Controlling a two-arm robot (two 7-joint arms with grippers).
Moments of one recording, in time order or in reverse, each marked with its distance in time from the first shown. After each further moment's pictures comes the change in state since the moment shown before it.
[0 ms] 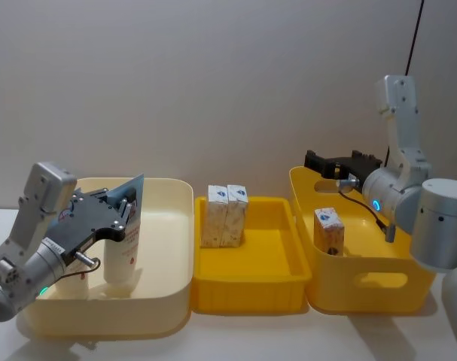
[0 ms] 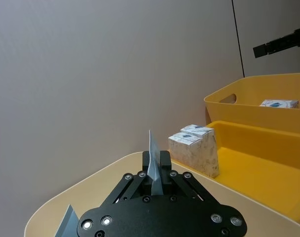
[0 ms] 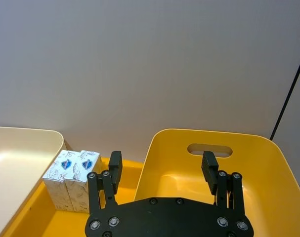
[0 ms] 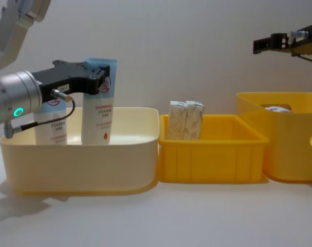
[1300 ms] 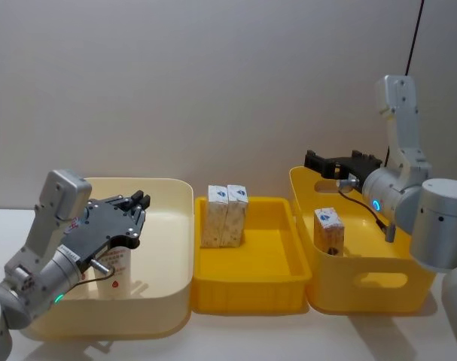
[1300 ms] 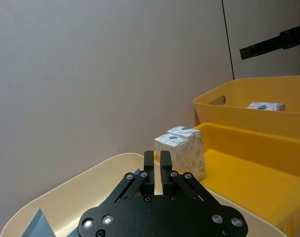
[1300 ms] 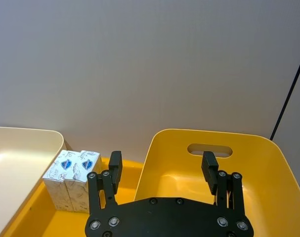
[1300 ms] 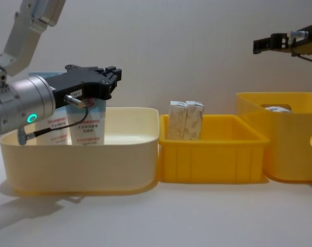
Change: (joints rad) left arm 0.021 -0.043 -0.013 -0.006 0.023 0.004 -0.007; right arm 0.000 0.000 0.000 0.000 0.000 0.000 0.000
